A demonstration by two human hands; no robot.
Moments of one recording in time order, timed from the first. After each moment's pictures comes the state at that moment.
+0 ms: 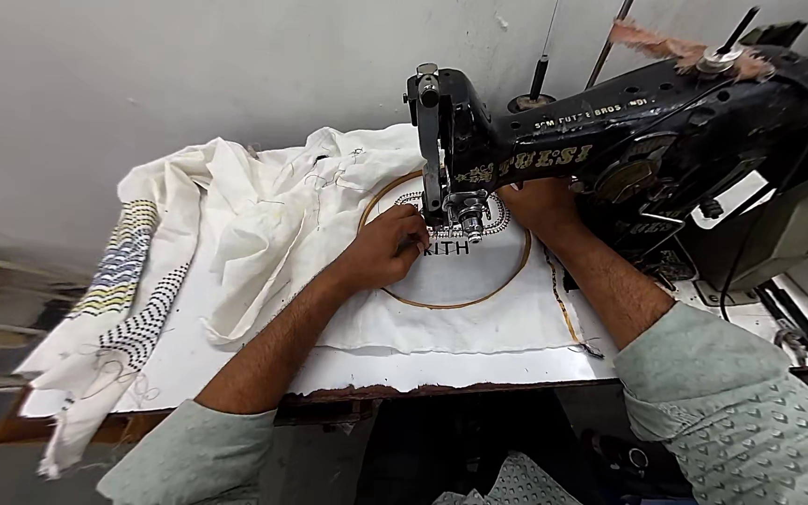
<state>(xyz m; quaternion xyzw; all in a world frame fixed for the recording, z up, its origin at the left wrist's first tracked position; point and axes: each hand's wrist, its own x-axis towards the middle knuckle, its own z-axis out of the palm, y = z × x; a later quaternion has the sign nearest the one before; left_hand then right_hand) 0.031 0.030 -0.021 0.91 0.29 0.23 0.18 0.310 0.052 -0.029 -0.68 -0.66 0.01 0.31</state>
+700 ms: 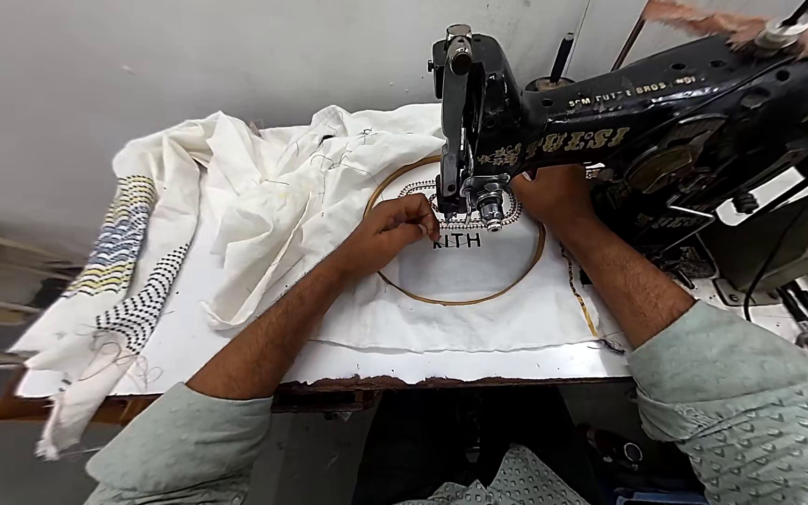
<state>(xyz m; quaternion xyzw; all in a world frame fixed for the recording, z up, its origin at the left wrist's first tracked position) 0.023 0.027 -0.021 0.83 0.22 0.31 0.40 0.307 0.051 -0.032 -0.66 -0.67 0.02 0.34</state>
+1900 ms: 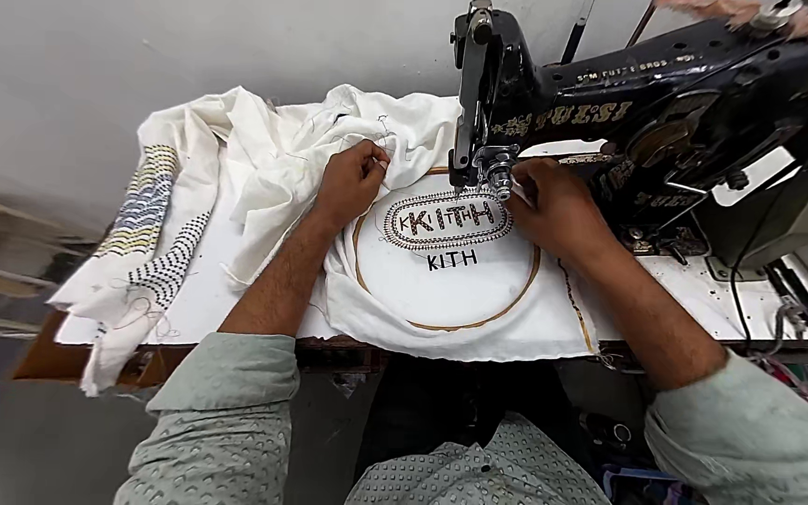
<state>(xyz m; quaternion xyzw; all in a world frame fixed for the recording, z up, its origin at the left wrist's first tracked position) -0.028 0.063 -0.030 0.80 0.49 0.32 0.14 0.295 -0.028 -0.013 -0.59 -0.75 0.12 0.27</state>
